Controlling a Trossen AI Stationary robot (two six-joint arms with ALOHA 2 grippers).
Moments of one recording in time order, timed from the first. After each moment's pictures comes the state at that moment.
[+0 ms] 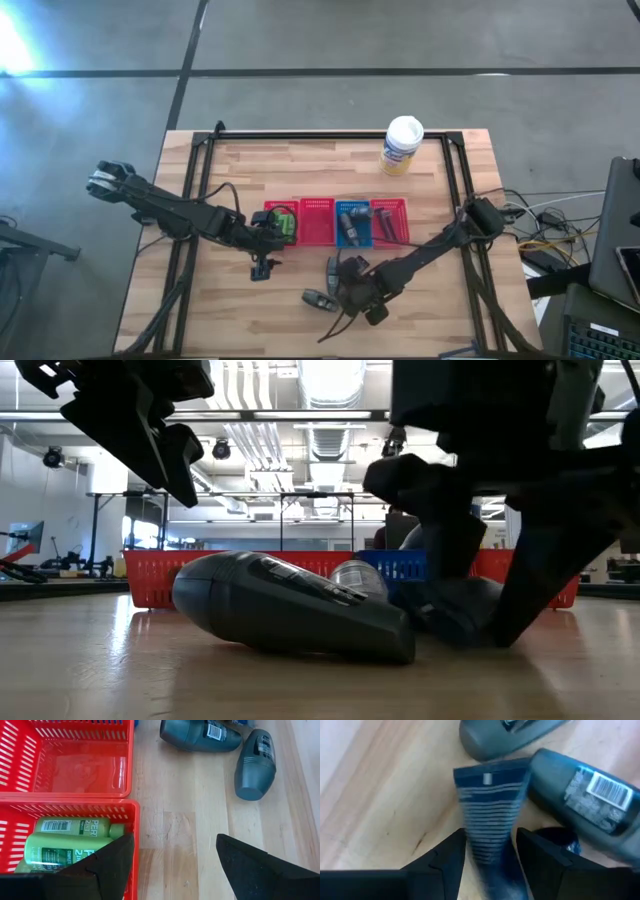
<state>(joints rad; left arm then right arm) -0.33 1.29 0.86 -0.50 -0.13 -0.31 0.51 2.03 1.34 -0.56 0.12 -0.05</state>
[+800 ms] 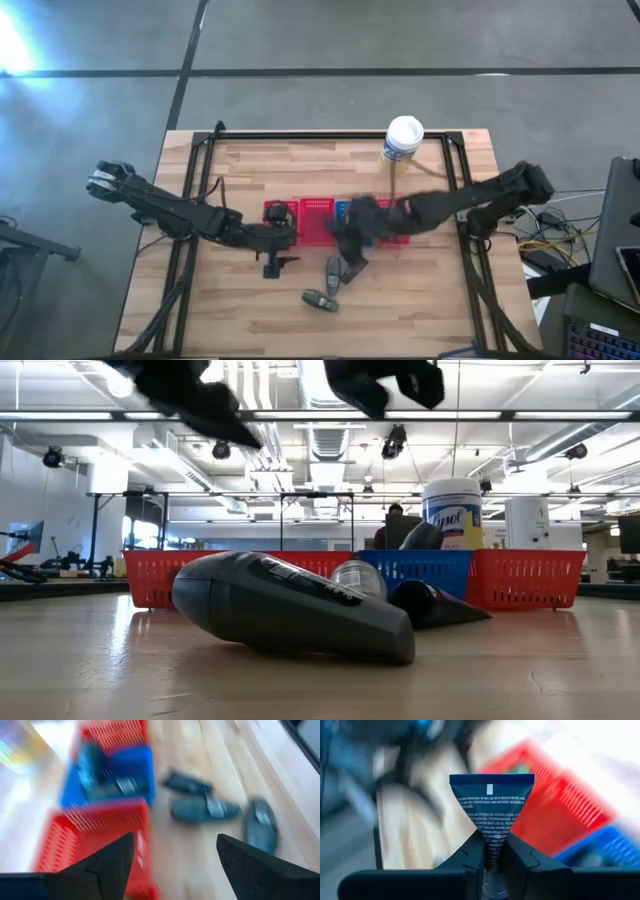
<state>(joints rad) -0.33 1.29 0.85 -0.19 -0.27 -0.09 0.25 1.55 1.33 -0.50 0.25 0.73</state>
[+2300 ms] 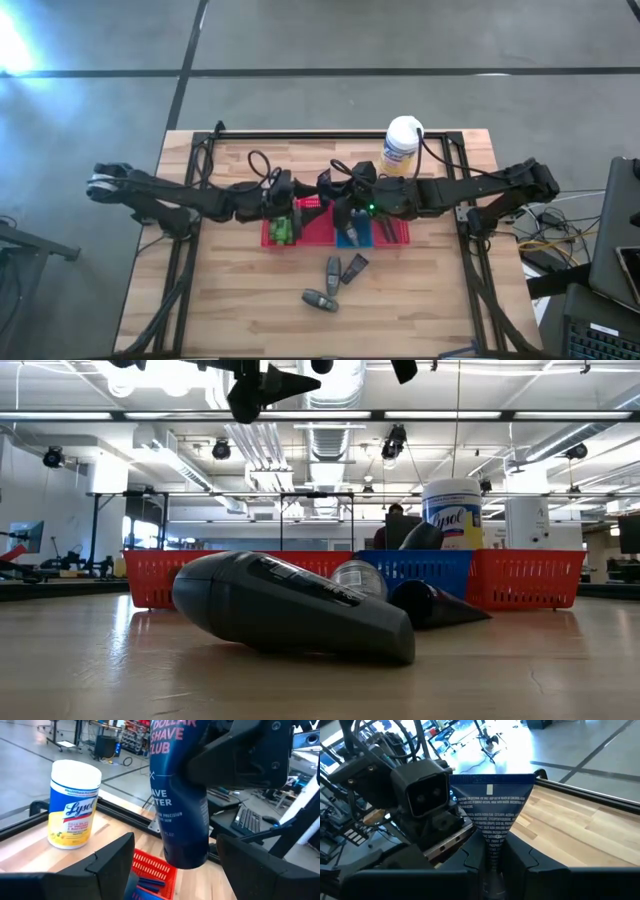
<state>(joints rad) -0.10 1.29 0.85 0.44 -0.30 -0.37 0.16 1.49 1.33 -0.14 0.54 0.70</state>
